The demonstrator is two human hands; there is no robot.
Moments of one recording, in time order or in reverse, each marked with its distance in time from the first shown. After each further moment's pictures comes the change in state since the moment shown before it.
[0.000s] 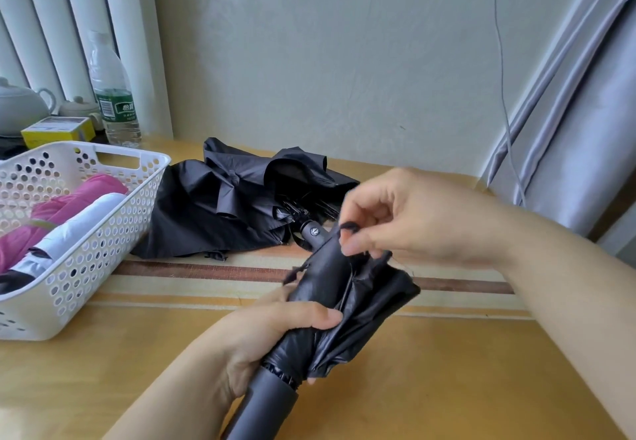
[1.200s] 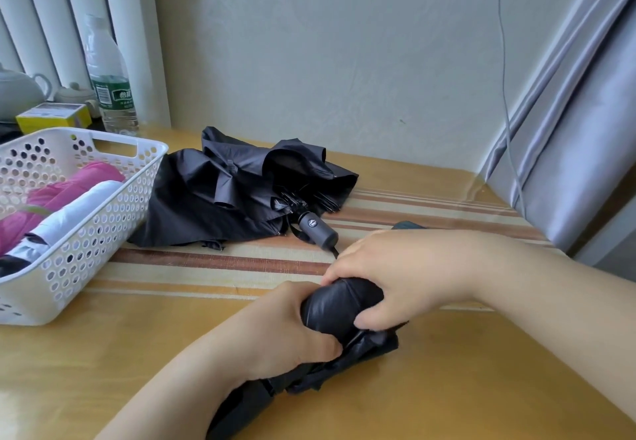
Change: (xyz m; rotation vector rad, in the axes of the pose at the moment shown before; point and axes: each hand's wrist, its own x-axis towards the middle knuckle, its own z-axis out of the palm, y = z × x) left_hand -0.002 -0.001 0.008 0.847 0.183 0.073; right_hand -0.006 0.009 0.029 -0.729 -0.477 0.062
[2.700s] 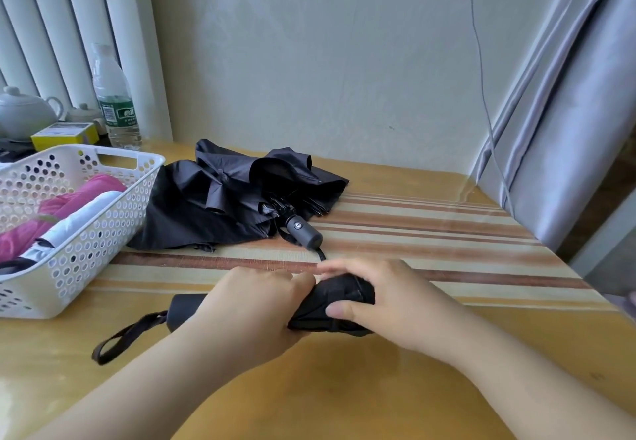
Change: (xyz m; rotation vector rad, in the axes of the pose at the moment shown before) left_hand 0.002 0.010 0.008 1.271 0.385 0.415; right_hand -0.029 -0.003 0.067 0.679 0.539 0.201
